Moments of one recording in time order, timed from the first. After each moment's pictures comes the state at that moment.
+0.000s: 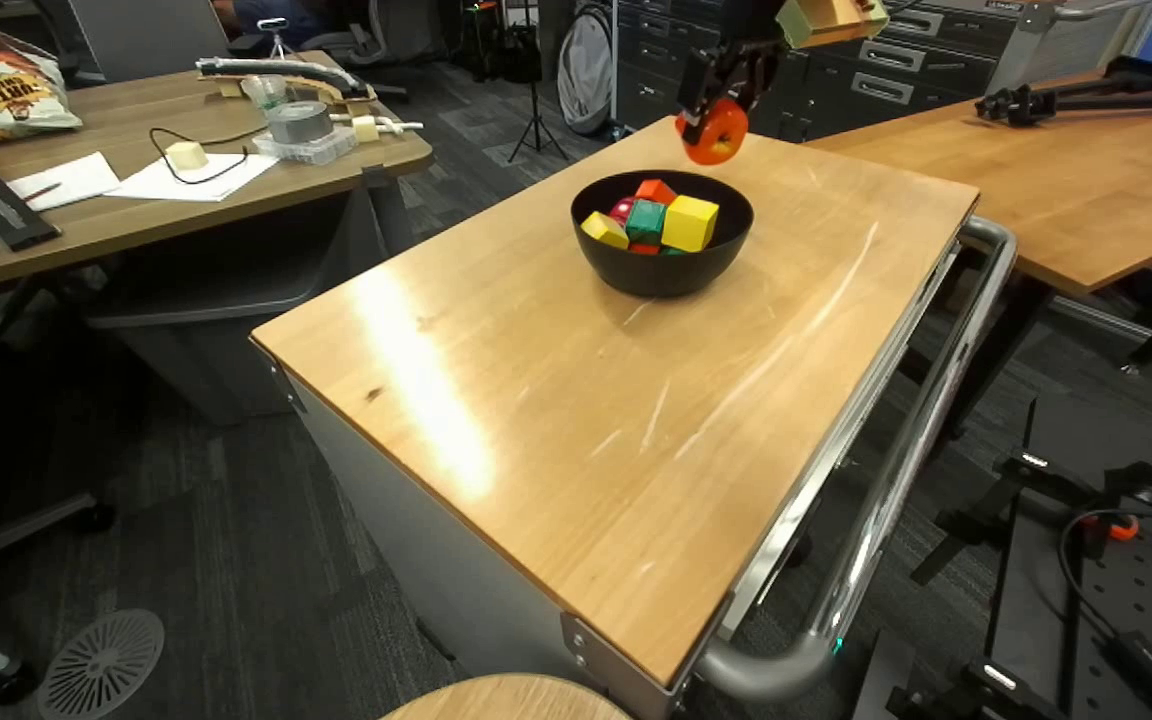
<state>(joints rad) -0.25 0.37 -0.10 -1.89 0.12 2.50 -0.22</state>
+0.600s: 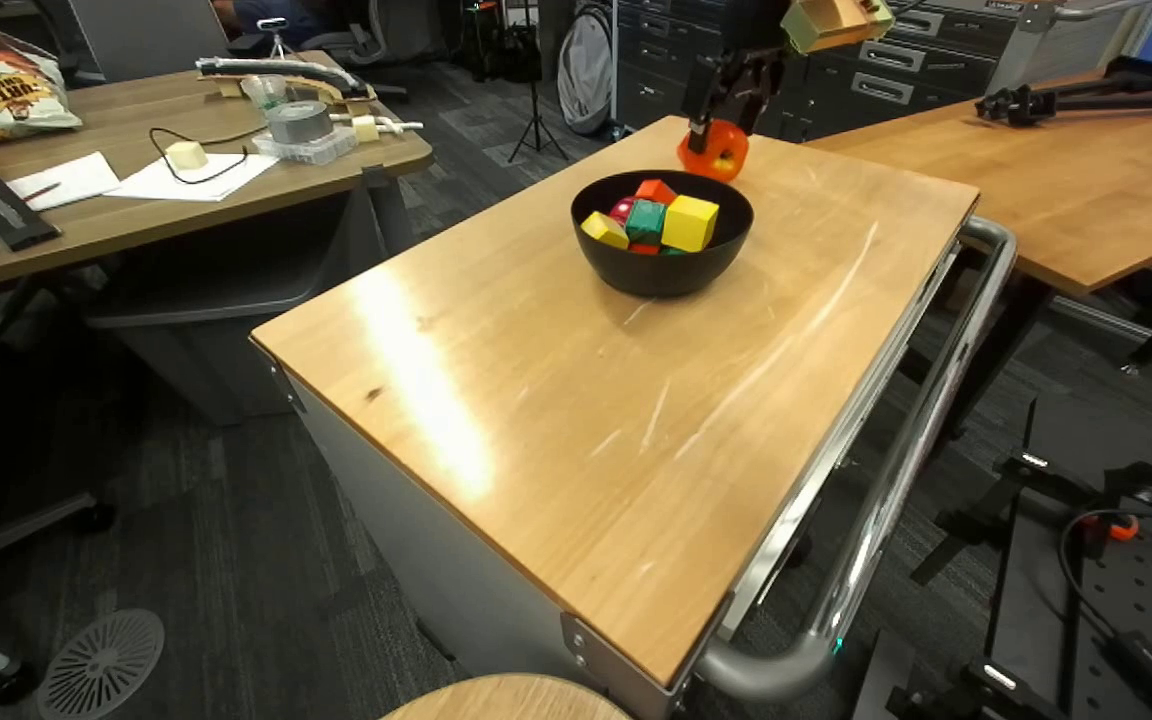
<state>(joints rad) -0.25 0.37 -0.10 -1.90 0.09 2.44 -0.21</state>
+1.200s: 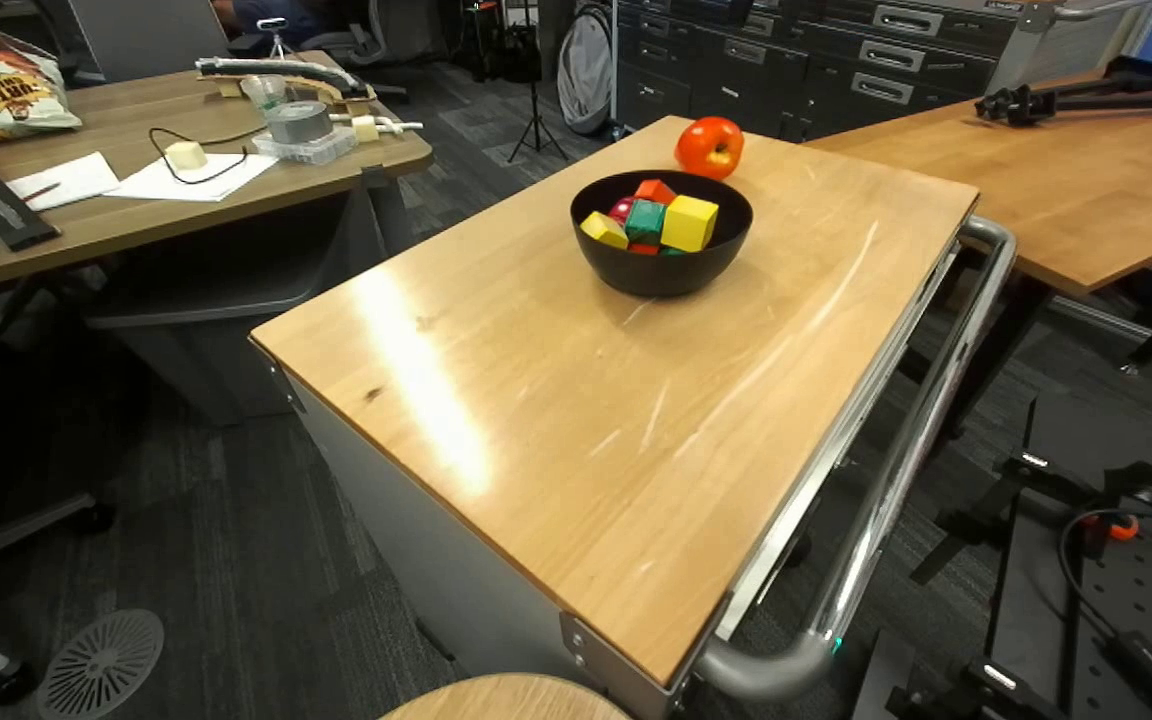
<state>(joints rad) -0.26 0.12 -0.12 -1.92 0.14 2.26 -0.26</state>
